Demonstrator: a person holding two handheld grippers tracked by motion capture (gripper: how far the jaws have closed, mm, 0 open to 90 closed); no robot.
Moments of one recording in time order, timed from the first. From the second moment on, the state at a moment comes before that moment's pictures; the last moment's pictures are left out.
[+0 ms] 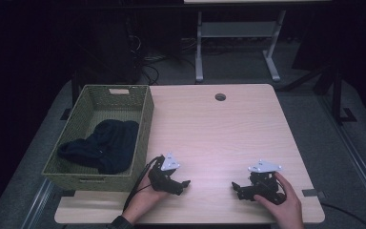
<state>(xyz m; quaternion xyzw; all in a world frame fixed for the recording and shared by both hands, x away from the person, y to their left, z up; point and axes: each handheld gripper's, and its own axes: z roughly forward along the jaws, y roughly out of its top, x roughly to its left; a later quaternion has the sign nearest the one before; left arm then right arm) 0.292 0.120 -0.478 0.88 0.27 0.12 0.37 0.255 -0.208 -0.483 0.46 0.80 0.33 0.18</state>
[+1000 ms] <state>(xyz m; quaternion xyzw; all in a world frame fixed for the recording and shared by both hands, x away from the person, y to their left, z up) 0.291 0.120 -0.463 0.88 0.29 0.12 0.37 0.254 -0.208 -0.483 0.46 0.80 0.33 0.17</state>
